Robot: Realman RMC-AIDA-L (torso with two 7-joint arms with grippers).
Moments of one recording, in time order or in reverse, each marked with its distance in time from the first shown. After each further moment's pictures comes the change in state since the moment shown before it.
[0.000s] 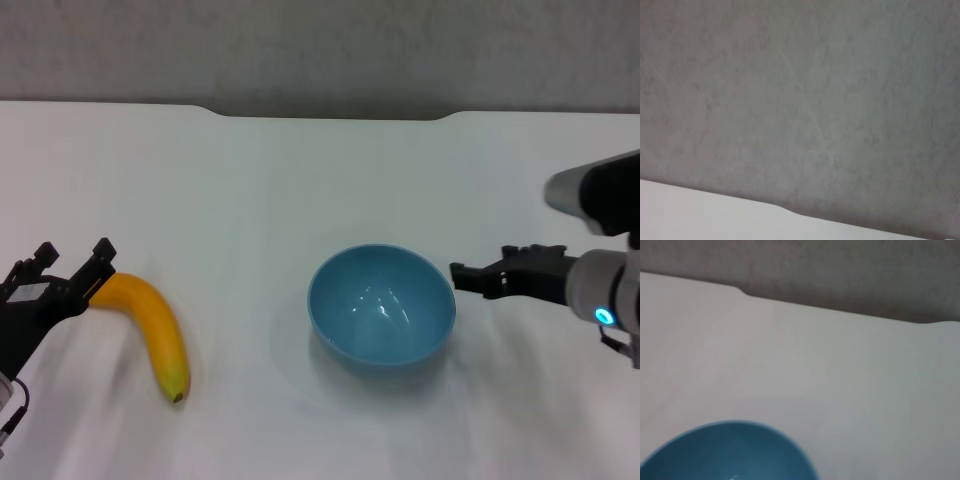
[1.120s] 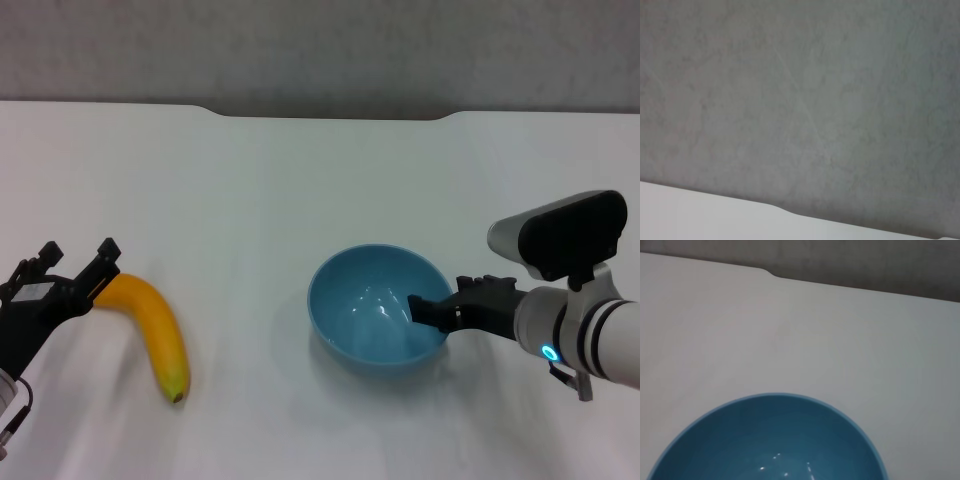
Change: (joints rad) left arm -0.003 -0.001 0.006 -0.001 0.000 0.000 0.007; right arm 0.064 0.003 -0.181 0.186 0.057 -0.201 0.050
